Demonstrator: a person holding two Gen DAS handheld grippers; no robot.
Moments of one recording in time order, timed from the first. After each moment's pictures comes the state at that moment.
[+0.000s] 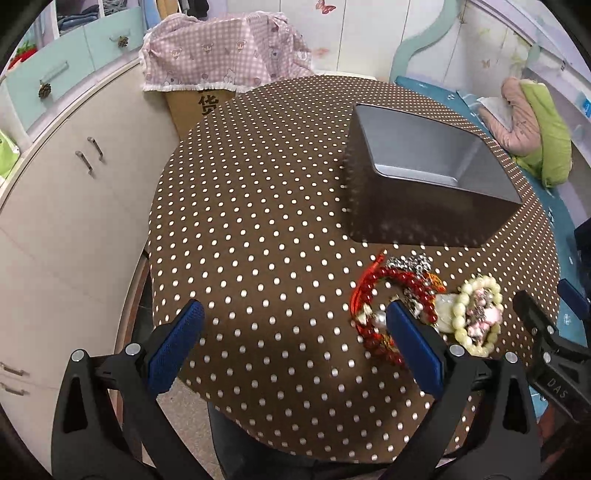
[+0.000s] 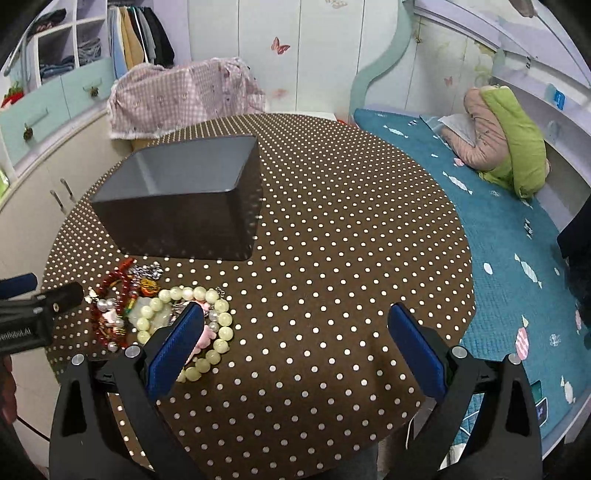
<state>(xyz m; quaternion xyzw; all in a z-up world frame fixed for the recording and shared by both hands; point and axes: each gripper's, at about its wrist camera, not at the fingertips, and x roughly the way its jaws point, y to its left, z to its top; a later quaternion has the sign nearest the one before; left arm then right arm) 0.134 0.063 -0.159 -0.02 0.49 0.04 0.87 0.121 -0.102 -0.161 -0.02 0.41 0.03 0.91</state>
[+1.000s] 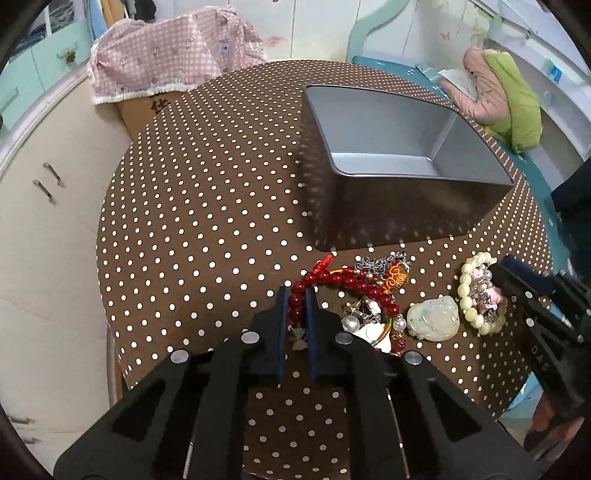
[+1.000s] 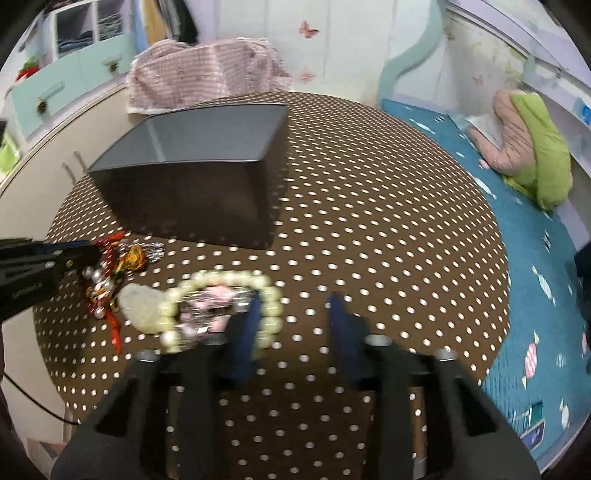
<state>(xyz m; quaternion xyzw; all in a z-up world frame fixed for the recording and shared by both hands) 0.164 0.052 -0.178 0.00 0.51 -0.05 0.86 0.140 -0.088 -0.179 -0.05 0.43 0.08 0.90</state>
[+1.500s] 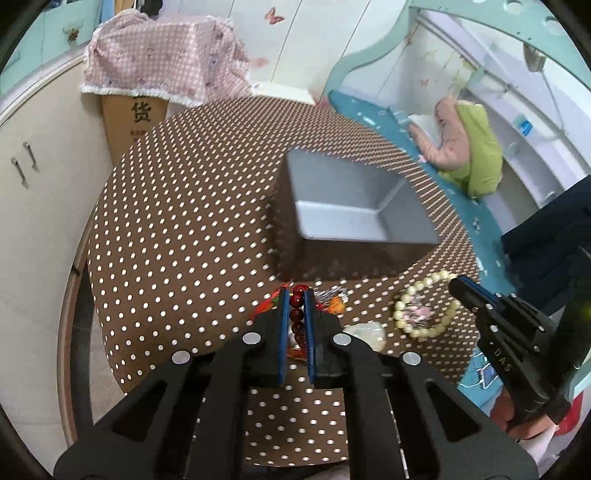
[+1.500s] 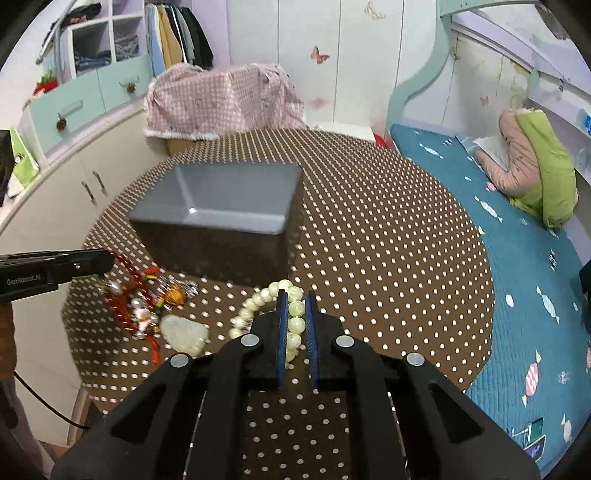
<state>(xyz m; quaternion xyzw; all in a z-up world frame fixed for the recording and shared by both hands) 0.150 0.073 -0.122 -0.10 0.46 -0.12 0.87 0.130 -0.090 -0.136 -0.03 0.38 0.11 0.92</state>
